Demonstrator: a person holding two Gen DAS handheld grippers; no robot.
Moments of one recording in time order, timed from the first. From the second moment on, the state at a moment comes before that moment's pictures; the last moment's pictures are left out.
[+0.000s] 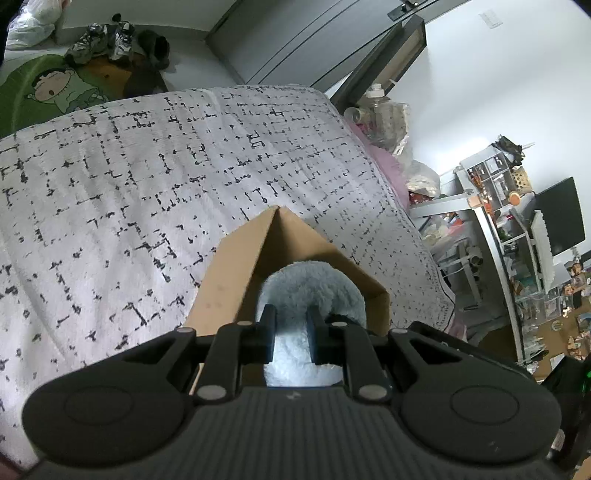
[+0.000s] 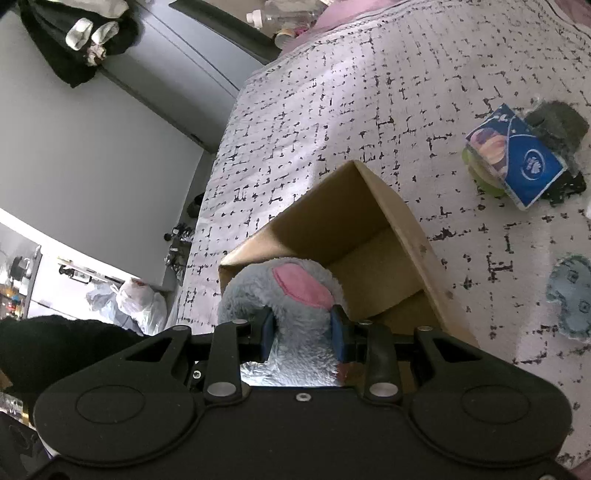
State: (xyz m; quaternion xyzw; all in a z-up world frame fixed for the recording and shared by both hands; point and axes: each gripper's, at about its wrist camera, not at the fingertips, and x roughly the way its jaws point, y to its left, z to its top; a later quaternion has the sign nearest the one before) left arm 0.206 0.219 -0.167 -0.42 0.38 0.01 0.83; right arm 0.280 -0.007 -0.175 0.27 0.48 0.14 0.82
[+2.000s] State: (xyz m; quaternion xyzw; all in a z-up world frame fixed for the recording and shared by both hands) left arm 0.167 0.016 -0.078 -0.26 0.42 0.06 0.87; right arm 0.227 -0.259 -0.111 0.24 0.44 0.14 0.85
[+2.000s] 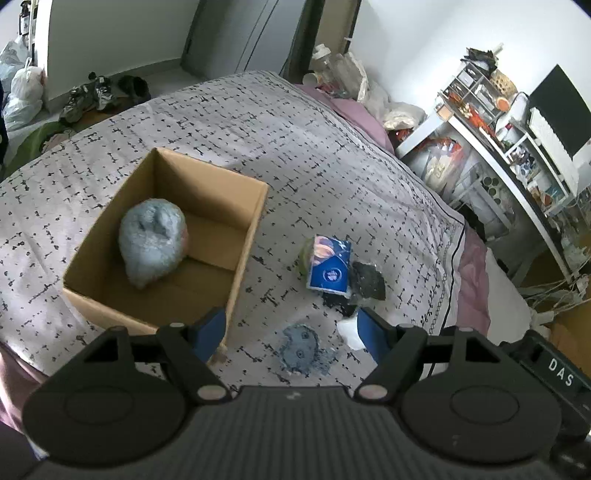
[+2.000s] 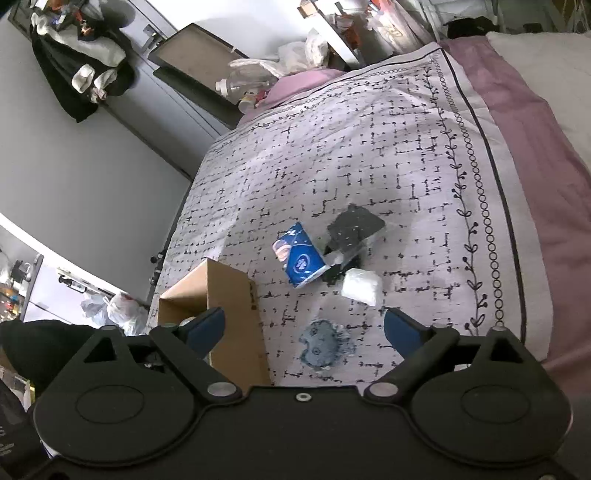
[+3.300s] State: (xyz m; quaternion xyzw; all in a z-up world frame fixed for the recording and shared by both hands) left arm 0.228 -0.039 -0.191 -0.24 0.50 0.04 0.83; right arm 0.294 -0.280 -0.205 0.32 0.50 0.14 0.79
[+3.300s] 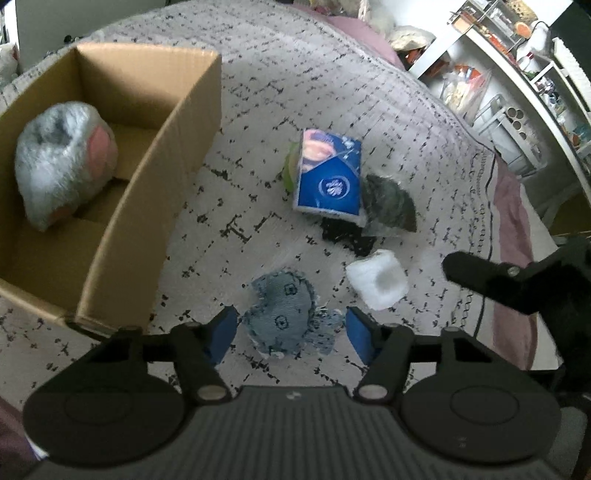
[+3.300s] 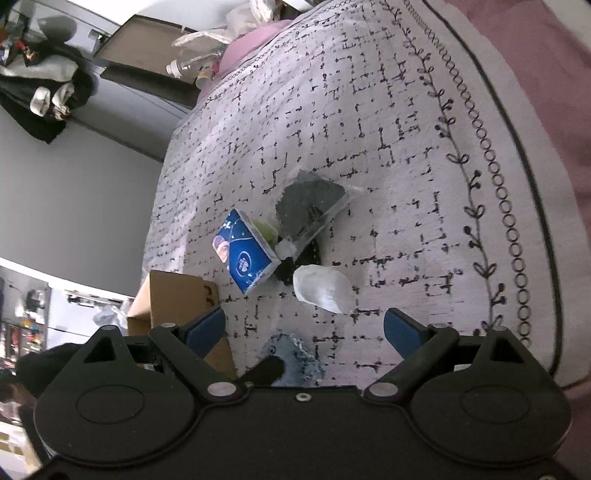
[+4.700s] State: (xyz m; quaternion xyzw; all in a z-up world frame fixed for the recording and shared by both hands) left arm 0.207 -0.024 -0.153 -0.28 0.44 0.00 0.85; right arm 0.292 -0.259 -0.198 0.25 0.47 0.13 0.84
